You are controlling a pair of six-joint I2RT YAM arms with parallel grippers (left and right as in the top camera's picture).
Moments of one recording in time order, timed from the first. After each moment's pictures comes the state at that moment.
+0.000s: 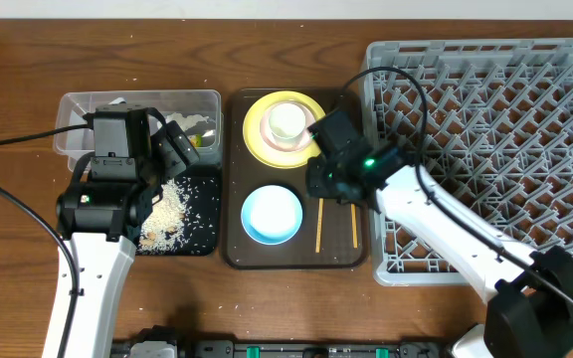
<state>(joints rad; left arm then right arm) -0.05 1.17 1.12 -0.83 -0.11 -0.56 0.68 1.68 1.26 -0.73 0.02 0.70</state>
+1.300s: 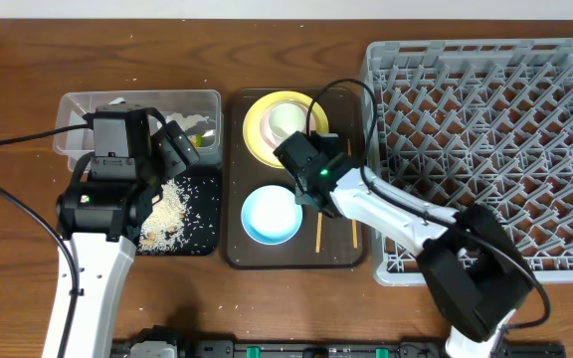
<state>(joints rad) -0.05 1.17 1.12 -0.83 -0.11 -0.56 0.75 1.92 1.25 -0.62 0.27 0.73</state>
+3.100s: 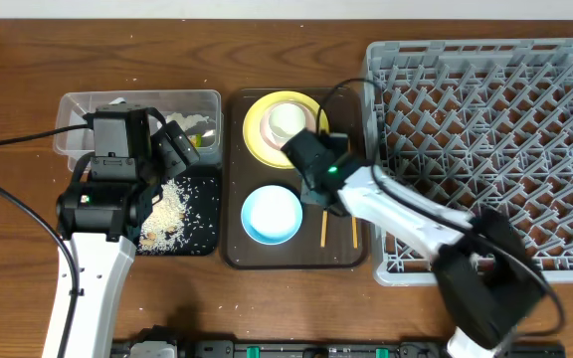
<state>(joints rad) -0.05 1.17 1.12 -0.83 -0.11 -0.56 0.72 1.84 1.24 -0.66 0.25 0.77</state>
